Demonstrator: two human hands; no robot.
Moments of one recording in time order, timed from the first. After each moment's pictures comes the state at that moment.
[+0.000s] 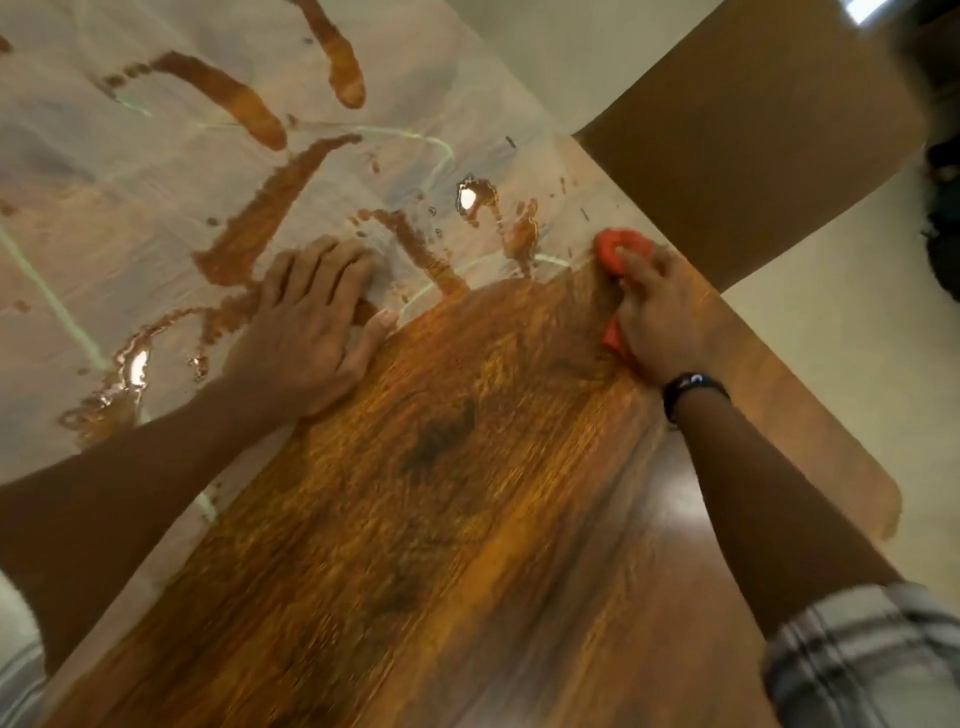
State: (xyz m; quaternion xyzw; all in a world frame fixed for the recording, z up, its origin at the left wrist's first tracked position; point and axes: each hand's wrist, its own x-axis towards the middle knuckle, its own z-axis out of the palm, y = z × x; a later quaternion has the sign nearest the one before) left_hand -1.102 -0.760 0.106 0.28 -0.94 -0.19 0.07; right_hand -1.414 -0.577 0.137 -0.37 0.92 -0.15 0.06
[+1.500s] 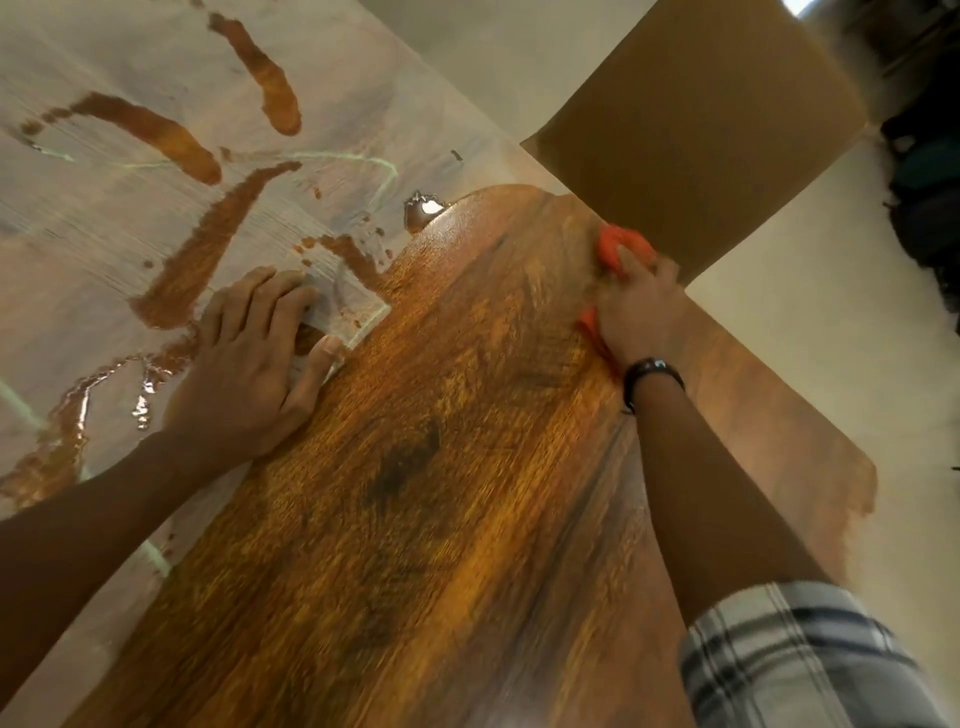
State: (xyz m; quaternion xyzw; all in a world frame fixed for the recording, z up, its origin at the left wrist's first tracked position) left_hand -1.100 -0.762 0.098 0.28 -0.93 -0.21 0.11; right_hand -1.440 -0.580 0.121 -0.24 0.95 -0.19 -0.01
